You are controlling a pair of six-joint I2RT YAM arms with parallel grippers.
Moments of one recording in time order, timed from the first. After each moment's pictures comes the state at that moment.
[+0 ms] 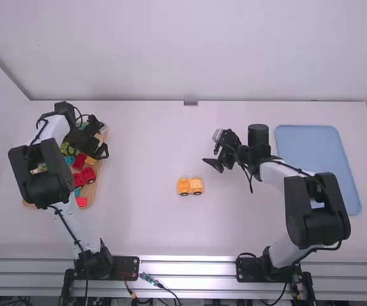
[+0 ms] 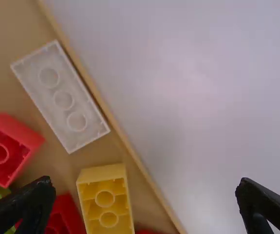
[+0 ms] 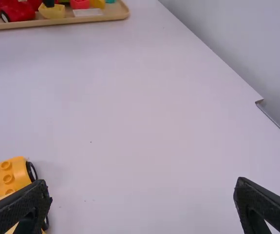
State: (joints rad) left arm 0.38 2.08 1.56 -0.93 0.24 0.82; right arm 0.16 1.72 0.80 0.24 -0.82 -0.70
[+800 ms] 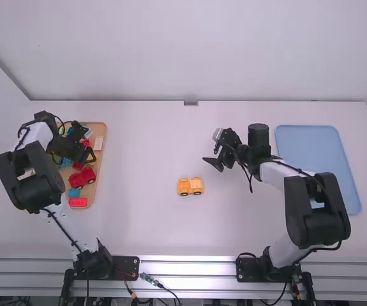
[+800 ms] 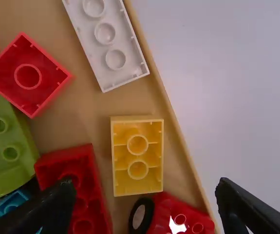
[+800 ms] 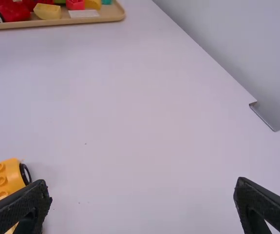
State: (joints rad) left arm 0.52 2.08 1.53 -0.94 0.33 0.86; right arm 0.16 1.72 0.80 0.26 -0.82 -0.70
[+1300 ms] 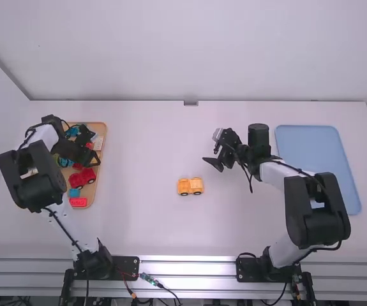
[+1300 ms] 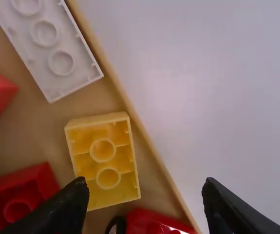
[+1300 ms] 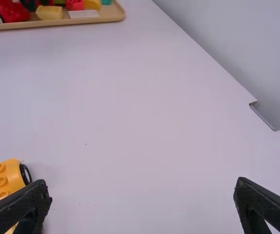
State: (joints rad) left arm 0.50 2.08 1.47 -0.92 0.36 0.92; right arm 0.16 1.72 0.80 0.26 -0.82 -0.70
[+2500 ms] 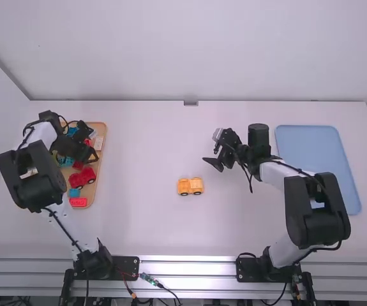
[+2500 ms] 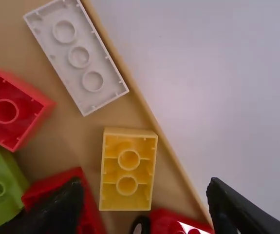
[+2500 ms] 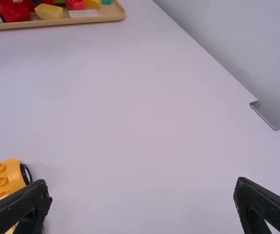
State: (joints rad) left arm 0.50 2.08 1.52 -0.91 0.34 0.95; right arm 0.16 1.72 0.80 0.25 -0.82 -0.70
